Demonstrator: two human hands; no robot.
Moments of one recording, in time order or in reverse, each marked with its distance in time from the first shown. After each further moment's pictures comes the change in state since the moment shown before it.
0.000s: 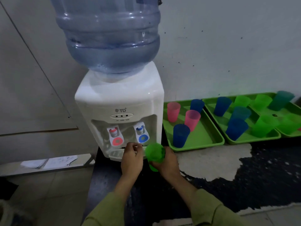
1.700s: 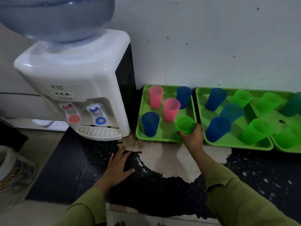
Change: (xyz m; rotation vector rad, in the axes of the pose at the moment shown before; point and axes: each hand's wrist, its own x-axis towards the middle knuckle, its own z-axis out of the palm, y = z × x) left_hand -0.071 -0.051 0.124 0.646 -0.473 0.100; right_hand 0.143 0.135 -0.184 0.040 0.083 0.119
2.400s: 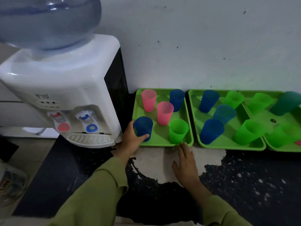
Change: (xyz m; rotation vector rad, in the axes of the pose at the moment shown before) left_hand 0.116 0.085 -0.038 -0.676 0.315 -0.108; right_hand -0.064 0.060 -0.005 -0.567 -0.269 -0.394
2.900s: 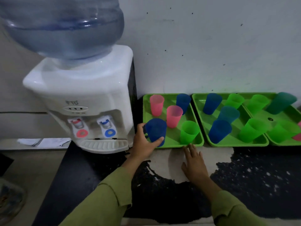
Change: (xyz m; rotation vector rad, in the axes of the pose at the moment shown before) left_hand -0.036 0.021 -0.045 -0.240 -0.057 0.248; right_hand -0.002 -0.039 -0.002 -0.247 -0.134 0.092
